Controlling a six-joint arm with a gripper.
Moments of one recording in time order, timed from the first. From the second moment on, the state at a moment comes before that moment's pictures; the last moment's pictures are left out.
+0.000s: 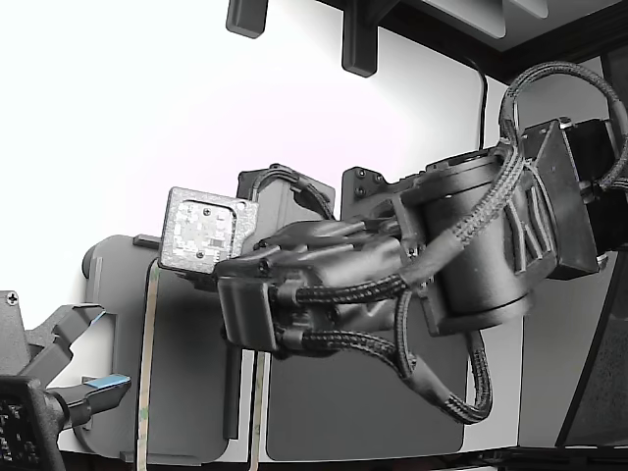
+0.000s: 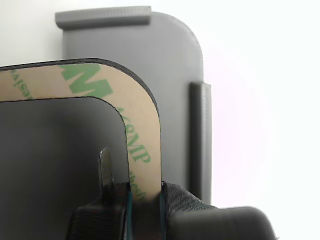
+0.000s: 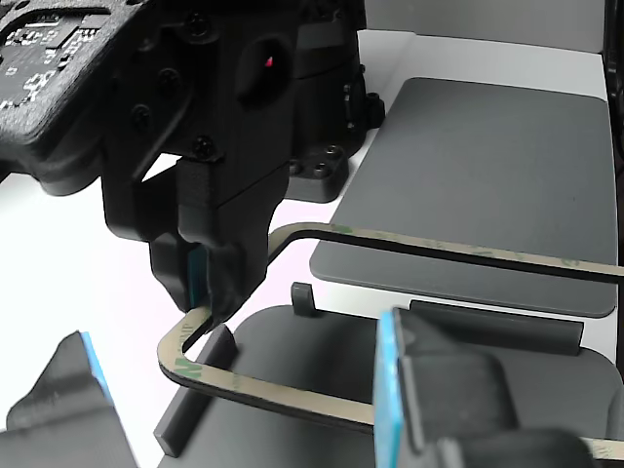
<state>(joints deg) 21.6 78.6 64.0 94.0 11.9 25.0</state>
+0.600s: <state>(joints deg) 18.3 71.7 59.6 92.7 11.2 20.9</state>
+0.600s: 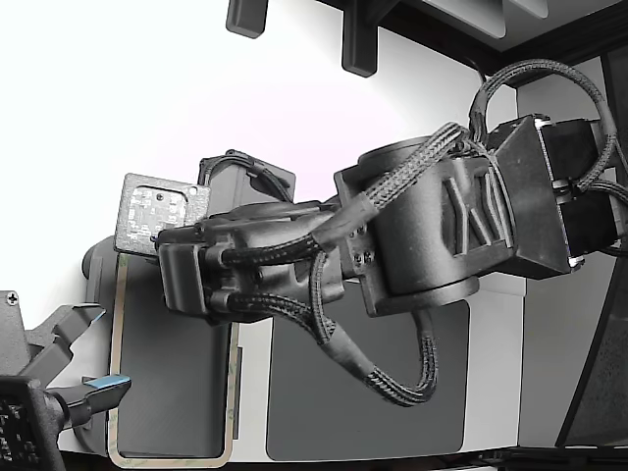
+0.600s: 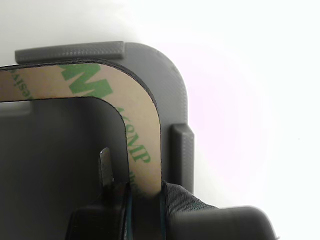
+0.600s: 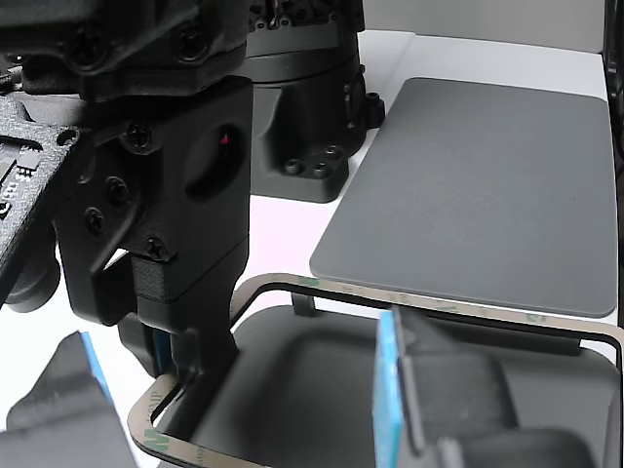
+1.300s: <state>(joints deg) 17.3 71.0 62.6 91.0 11.2 19.8</state>
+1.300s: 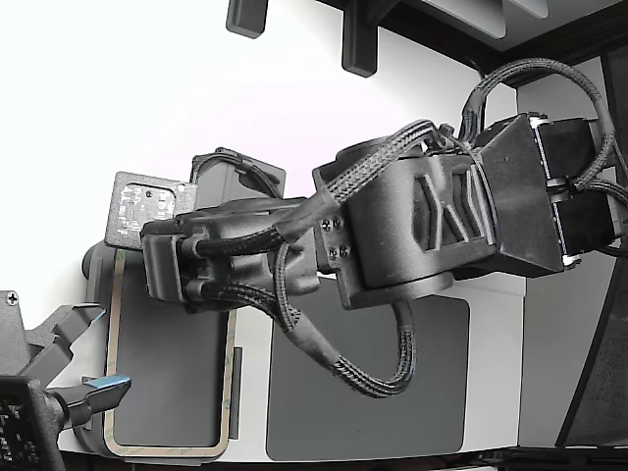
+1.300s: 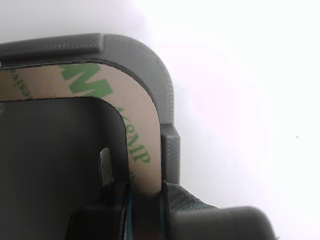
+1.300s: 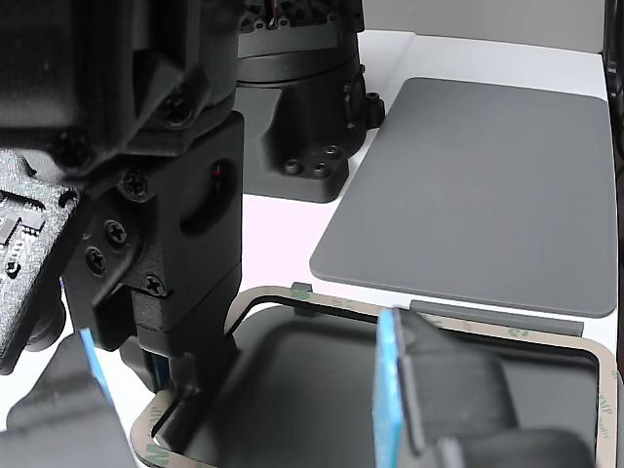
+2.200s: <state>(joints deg) 16.4 75.3 72.8 83.2 9.4 18.8</state>
